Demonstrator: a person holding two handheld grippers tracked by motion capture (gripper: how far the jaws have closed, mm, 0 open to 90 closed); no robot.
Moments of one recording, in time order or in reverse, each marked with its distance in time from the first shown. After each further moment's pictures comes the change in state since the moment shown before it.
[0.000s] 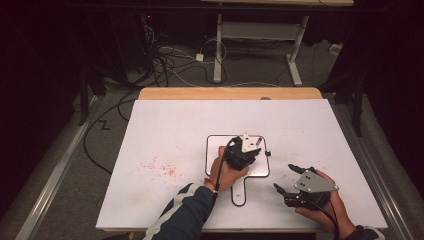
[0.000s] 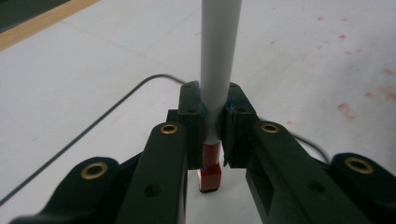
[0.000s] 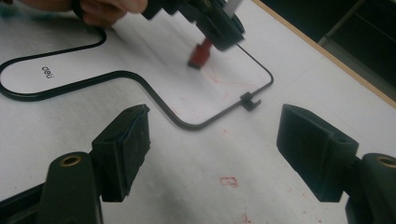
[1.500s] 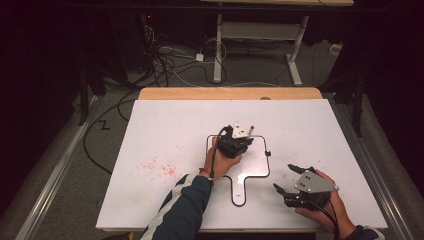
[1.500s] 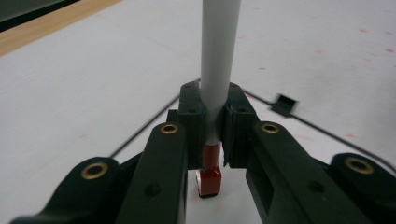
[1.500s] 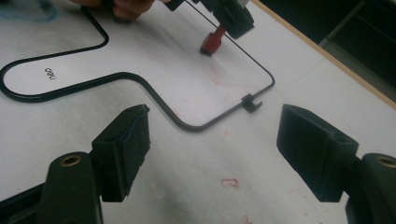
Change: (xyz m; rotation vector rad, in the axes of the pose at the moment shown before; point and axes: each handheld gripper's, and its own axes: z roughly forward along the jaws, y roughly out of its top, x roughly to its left) left arm 0.022 0.007 0.014 -0.011 -0.060 -0.032; right arm 0.000 0.001 0.000 -0.004 0.005 -0.003
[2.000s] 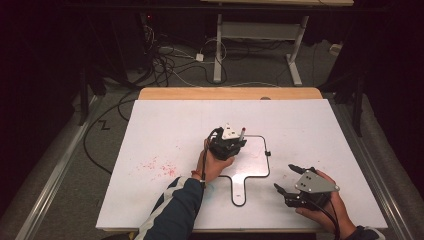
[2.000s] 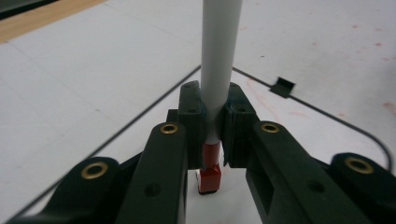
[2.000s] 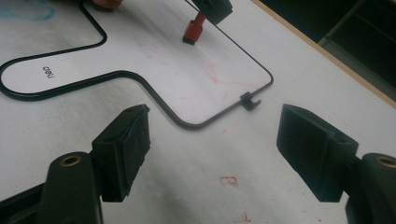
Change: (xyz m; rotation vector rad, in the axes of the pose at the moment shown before) left arm 0.013 -0.016 -0.019 -0.014 -0.017 -0.058; right arm 0.000 -0.001 0.000 0.003 -0.002 0.001
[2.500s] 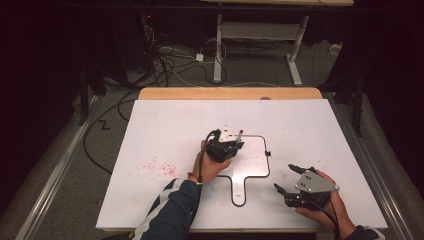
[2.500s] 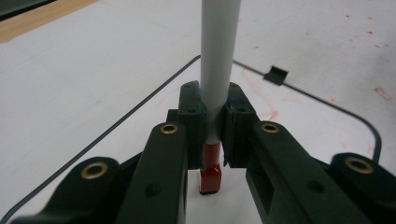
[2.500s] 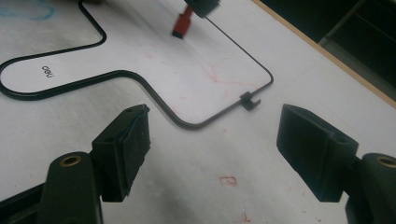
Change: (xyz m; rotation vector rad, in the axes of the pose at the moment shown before) left arm 0.013 -0.013 -0.021 0.003 0.030 -0.008; right arm -0.001 0.000 0.000 0.000 -0.003 0.001
